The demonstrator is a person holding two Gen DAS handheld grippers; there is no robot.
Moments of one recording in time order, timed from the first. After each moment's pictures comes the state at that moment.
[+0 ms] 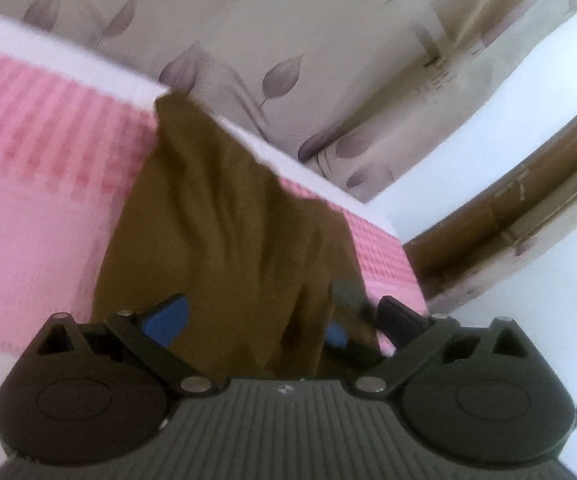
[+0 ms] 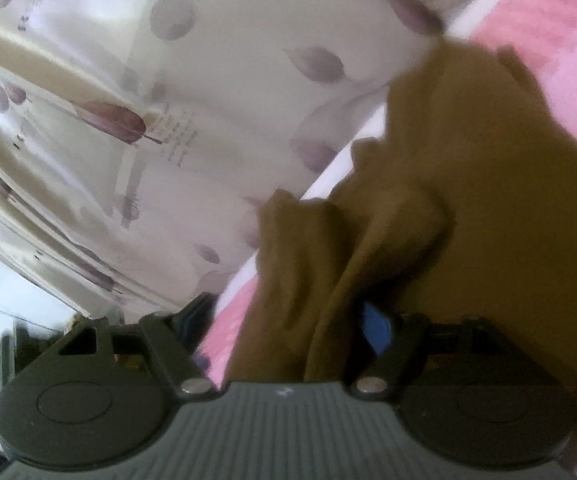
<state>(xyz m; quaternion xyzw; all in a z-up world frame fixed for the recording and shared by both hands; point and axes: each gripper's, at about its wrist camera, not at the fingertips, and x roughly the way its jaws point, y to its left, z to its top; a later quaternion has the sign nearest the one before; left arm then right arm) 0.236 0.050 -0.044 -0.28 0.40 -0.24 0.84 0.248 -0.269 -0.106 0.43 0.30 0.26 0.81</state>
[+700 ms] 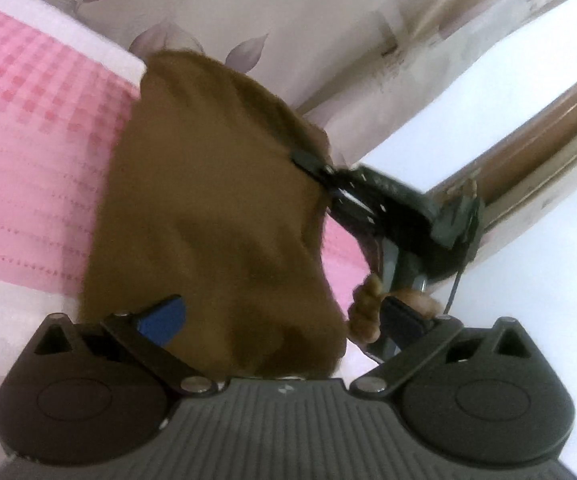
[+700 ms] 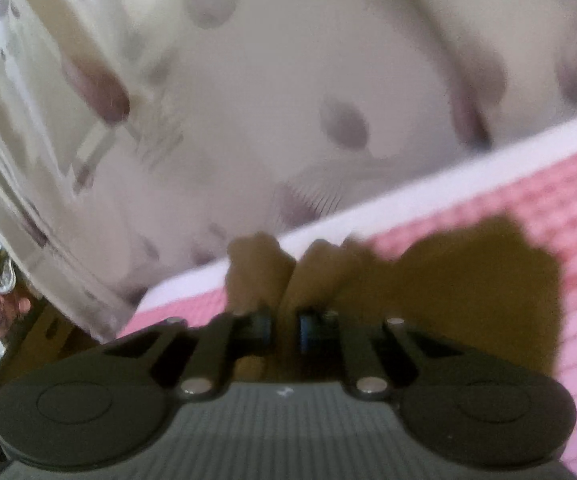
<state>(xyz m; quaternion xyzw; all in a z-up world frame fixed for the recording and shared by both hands) 0.207 0.029 -0.063 -0.32 0.37 -0.30 0.82 0.315 -0.282 -0.040 0.27 0.30 0.23 0.89</state>
